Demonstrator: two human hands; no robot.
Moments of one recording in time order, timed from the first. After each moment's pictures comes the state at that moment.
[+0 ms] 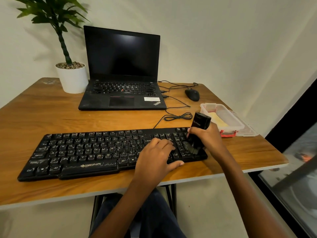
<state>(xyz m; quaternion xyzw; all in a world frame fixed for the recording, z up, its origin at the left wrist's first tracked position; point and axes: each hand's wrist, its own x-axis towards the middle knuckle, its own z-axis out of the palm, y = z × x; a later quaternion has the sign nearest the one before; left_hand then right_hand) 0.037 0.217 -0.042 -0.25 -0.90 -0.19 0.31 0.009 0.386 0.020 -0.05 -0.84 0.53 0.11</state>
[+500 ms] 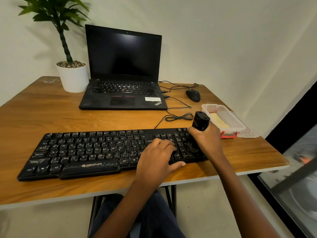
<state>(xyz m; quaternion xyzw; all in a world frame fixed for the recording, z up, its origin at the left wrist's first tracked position) 0.037 0.217 -0.042 -0.25 -0.90 -0.20 0.31 0.021 0.366 0.026 -0.03 -0.86 0.47 0.21</state>
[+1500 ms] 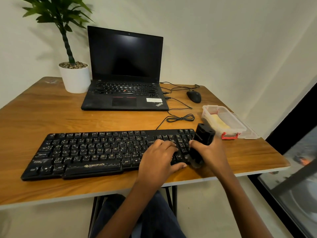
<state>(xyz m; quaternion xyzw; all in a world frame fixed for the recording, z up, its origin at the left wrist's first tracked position) 0.039 0.216 -0.042 -0.24 -0.90 -0.21 0.29 0.050 0.365 0.016 -0.04 -0.83 0.54 0.16</state>
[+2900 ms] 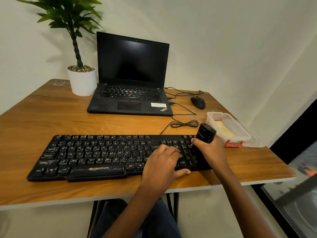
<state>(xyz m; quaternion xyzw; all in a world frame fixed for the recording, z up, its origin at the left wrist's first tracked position) 0.036 0.216 -0.043 -0.25 -0.90 -0.22 0.29 0.020 0.367 0.014 -0.05 -0.85 0.50 0.16</state>
